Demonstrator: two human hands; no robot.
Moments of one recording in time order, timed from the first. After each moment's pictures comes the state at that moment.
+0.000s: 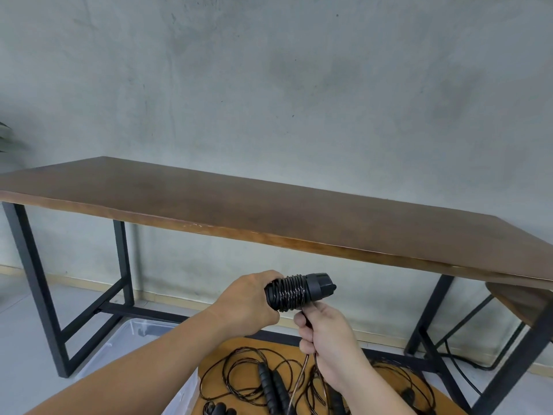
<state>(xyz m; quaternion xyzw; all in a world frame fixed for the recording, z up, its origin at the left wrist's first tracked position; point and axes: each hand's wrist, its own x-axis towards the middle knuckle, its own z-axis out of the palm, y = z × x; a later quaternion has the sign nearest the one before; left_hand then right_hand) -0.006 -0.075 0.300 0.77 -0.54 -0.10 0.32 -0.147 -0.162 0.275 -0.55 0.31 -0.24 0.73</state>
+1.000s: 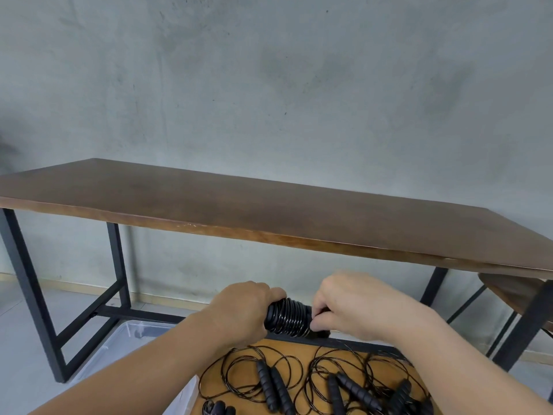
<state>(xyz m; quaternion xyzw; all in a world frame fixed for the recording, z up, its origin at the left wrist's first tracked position) -0.008 -0.078 0.290 0.78 -0.63 0.04 0.06 -0.179 -0.177 0.372 -0.98 0.16 0.08 0.01</state>
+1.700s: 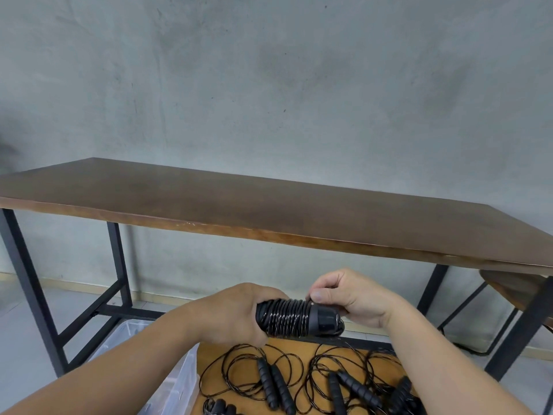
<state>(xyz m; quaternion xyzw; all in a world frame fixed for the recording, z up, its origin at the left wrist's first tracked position) -0.007 -0.056 0.315 0.68 -0.64 -0.25 0.25 -0.172 -0.233 0.328 -0.78 0.17 -0.02 0.61</state>
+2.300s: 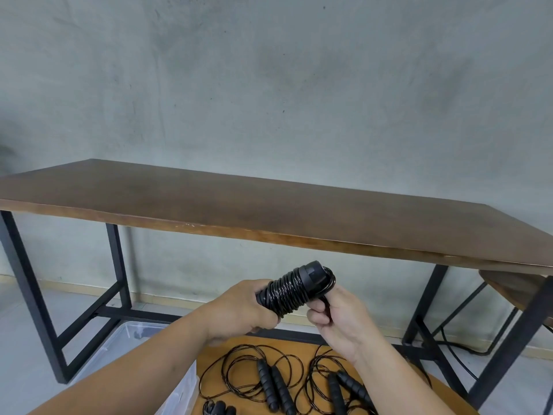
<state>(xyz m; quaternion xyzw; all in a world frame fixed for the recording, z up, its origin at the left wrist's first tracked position) -0.007 -0.069 0.298 0.66 -0.48 -0.38 0.43 -0.155 -0.200 0.284 -0.48 0.20 -0.25 0.81</state>
